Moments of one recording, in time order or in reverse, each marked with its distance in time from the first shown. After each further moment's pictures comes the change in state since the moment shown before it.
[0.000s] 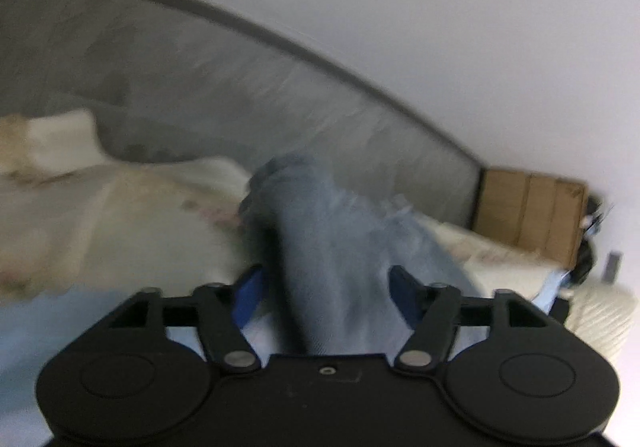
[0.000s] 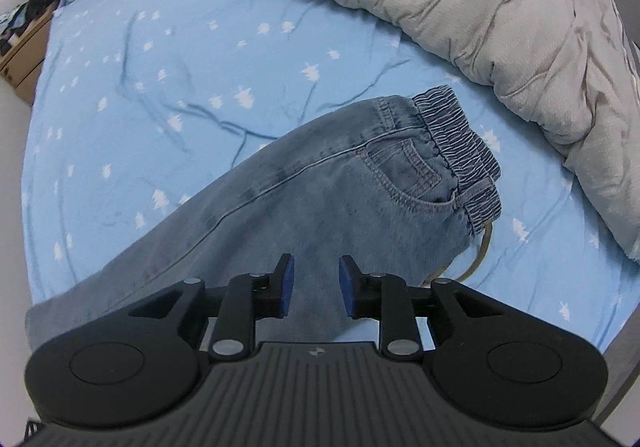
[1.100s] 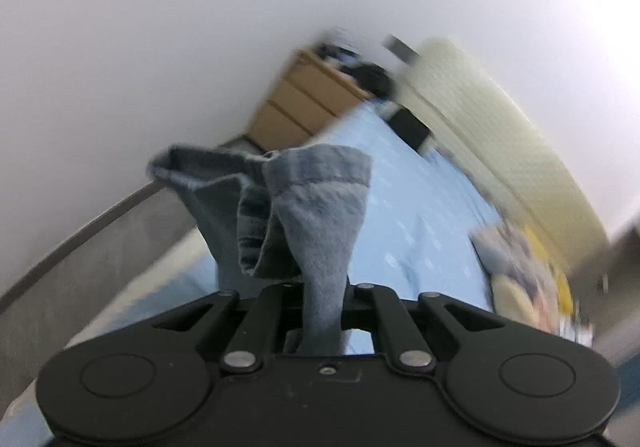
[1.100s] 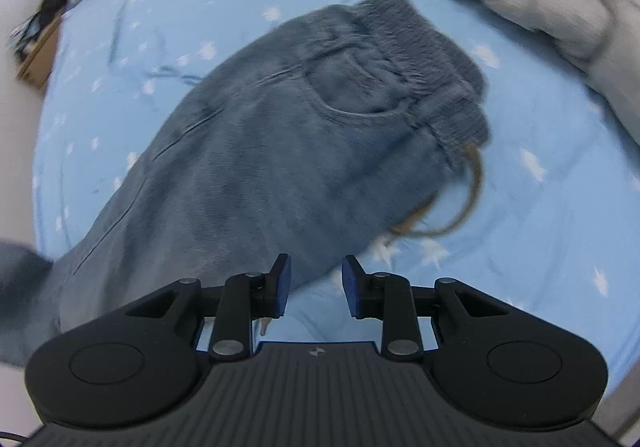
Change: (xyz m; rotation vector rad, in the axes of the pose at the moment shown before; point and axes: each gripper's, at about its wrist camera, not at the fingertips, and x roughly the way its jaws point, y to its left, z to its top) left arm -0.146 -0.232 -0.301 1.199 -0.063 -0.296; right arm 0.075 -0.109 -0.047 0.041 0.080 0.210
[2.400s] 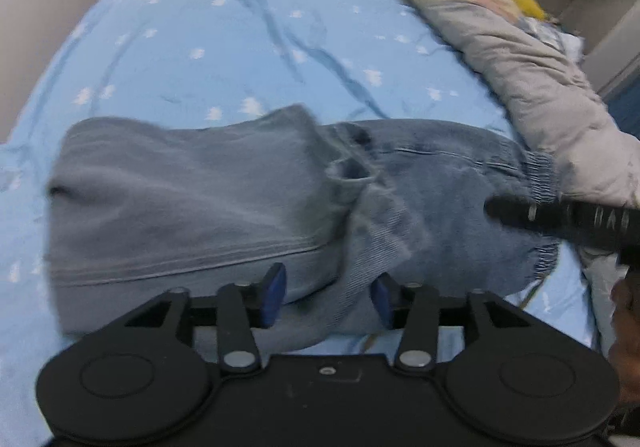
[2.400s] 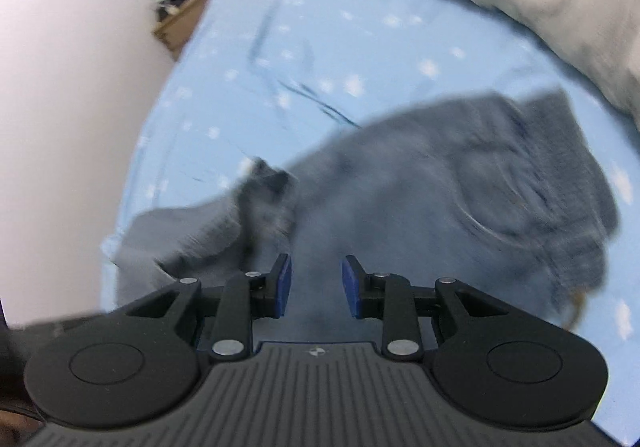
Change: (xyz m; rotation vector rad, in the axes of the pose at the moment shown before) left arm 0.085 -0.158 -0.232 0.456 0.565 0.017; right arm -0.014 0.047 0.039 -0.337 -0.094 0.326
